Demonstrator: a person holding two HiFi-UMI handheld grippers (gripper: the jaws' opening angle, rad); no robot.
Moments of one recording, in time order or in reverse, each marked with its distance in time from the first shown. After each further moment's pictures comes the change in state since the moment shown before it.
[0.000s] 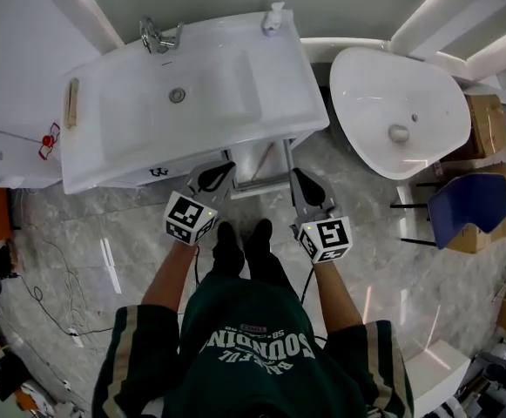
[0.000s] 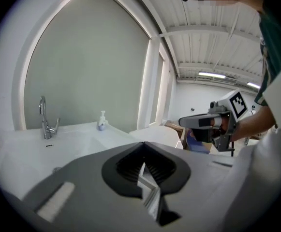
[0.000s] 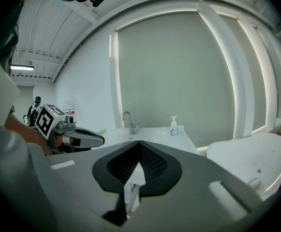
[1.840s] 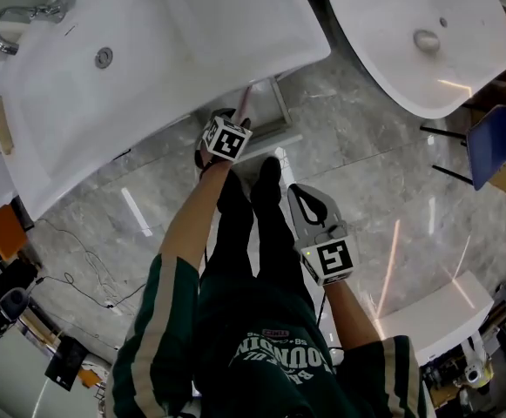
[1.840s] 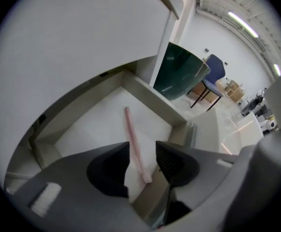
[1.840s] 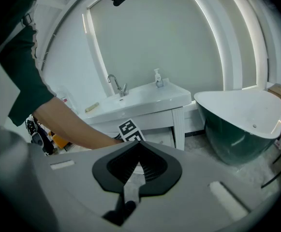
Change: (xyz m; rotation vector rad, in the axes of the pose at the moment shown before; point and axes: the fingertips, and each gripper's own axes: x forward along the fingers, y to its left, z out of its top) left arm 0.254 0.006 -0.374 -0.051 0.835 -0.046; right arm -0.034 -0.054 -0.230 0.197 0.364 -0.029
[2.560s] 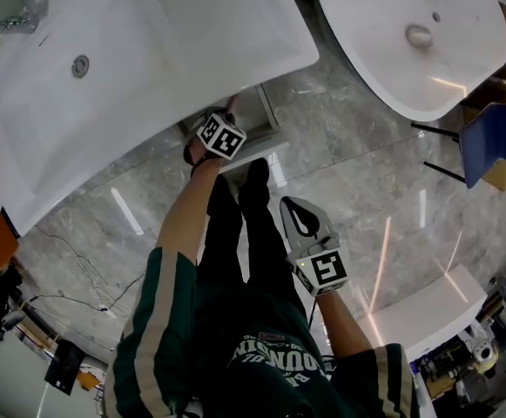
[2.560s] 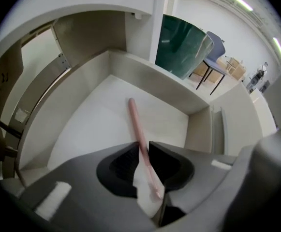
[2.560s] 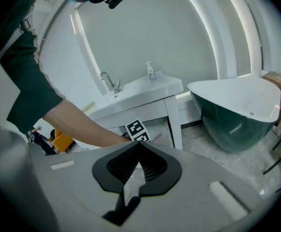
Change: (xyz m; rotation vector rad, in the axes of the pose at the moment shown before) left arm 0.059 0.017 -0.005 0.158 0.094 0.076; right arm 0.004 -0.019 -0.026 0.093 0.017 -0.014
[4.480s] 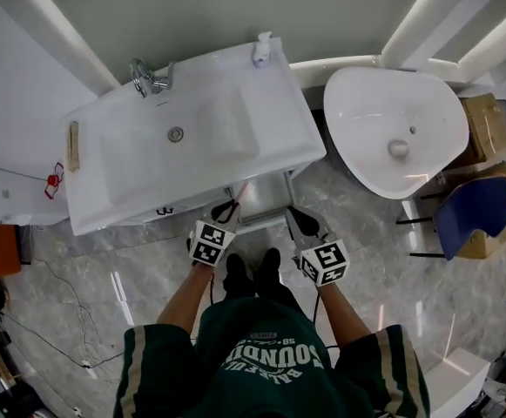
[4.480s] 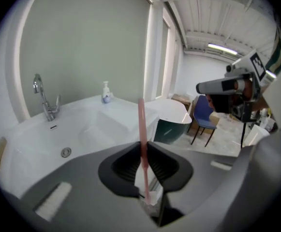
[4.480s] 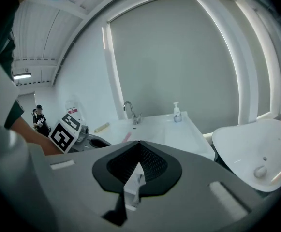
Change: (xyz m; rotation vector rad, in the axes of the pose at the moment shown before) left arm -0.400 0.003 0.000 -0.153 -0.577 0.088; right arm -0.030 0.114 0.185 -0.221 -0.249 0.113
